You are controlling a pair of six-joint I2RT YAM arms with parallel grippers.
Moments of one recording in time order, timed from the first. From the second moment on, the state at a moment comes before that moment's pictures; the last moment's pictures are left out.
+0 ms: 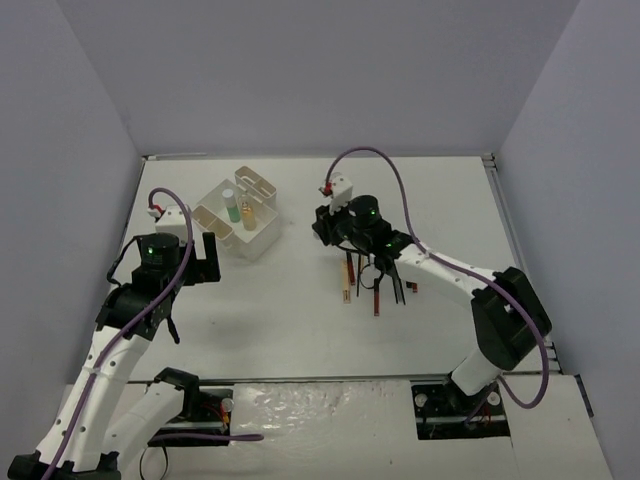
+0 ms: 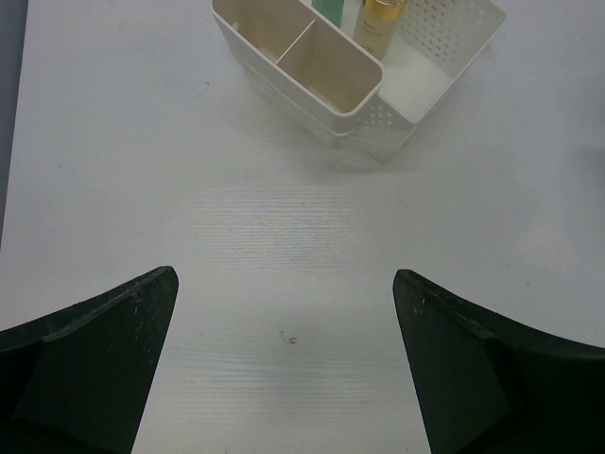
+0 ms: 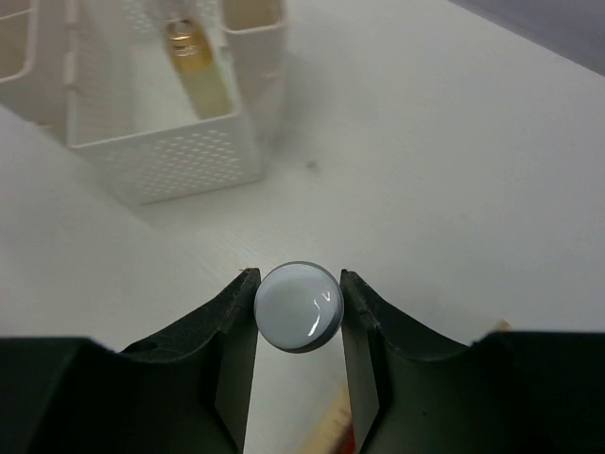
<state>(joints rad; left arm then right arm) -0.26 0.78 0.92 -0.72 -0.22 -0.18 0.60 1.55 0.97 0.22 -0.06 0.03</state>
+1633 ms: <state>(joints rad) -0.36 1.14 1.35 -0.96 -0.02 -0.27 0.92 1.41 0.95 0.12 0.08 -0.04</state>
